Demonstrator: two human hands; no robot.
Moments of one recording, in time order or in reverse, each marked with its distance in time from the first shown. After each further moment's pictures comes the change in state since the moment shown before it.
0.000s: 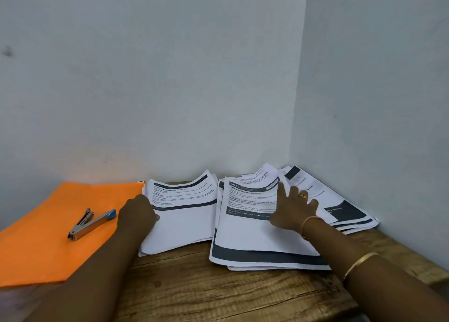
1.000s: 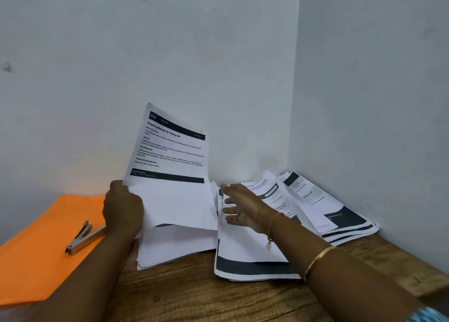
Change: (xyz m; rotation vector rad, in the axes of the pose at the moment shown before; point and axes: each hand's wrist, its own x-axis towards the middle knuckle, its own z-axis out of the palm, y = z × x) left_hand 0.002 0.002 -0.031 -0.655 0.475 -0.069; right_hand -0.001 -0.078 -0.018 1.407 -0.449 -0.104
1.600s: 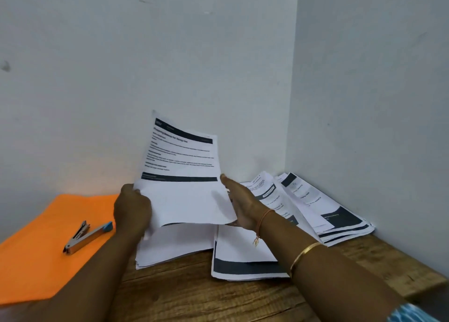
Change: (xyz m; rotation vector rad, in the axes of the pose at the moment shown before) left_hand -0.011 0.007 0.011 -0.096 -0.105 -0.072; right_hand -0.001 -0.010 0.011 0.266 0.011 0.071
